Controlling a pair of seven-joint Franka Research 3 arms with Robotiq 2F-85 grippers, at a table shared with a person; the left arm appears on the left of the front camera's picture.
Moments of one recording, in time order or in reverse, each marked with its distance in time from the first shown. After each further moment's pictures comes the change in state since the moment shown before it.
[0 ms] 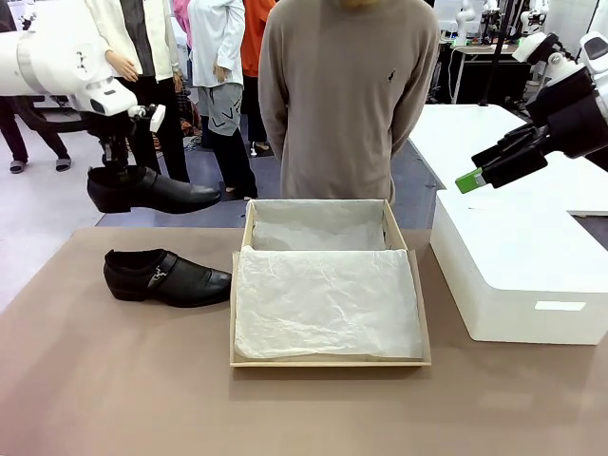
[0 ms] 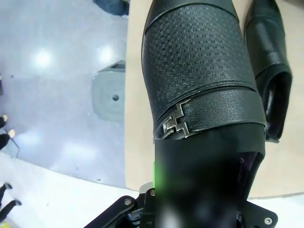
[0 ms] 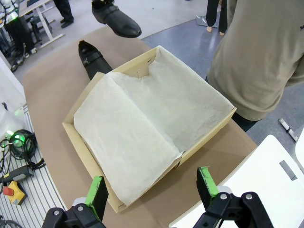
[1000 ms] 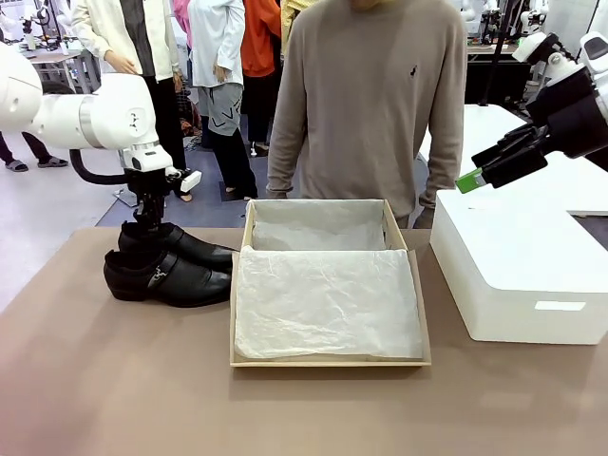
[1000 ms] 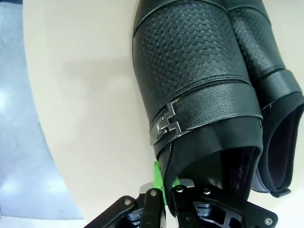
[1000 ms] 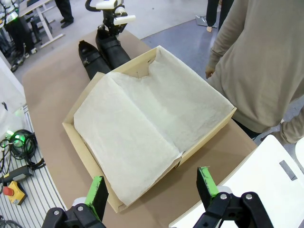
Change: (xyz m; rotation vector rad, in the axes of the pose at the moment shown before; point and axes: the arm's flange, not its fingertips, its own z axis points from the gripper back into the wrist) left arm 0.044 -0.020 -0.135 -0.286 0.013 -0.212; right arm 0.000 0.000 0.000 0.000 0.000 0.000
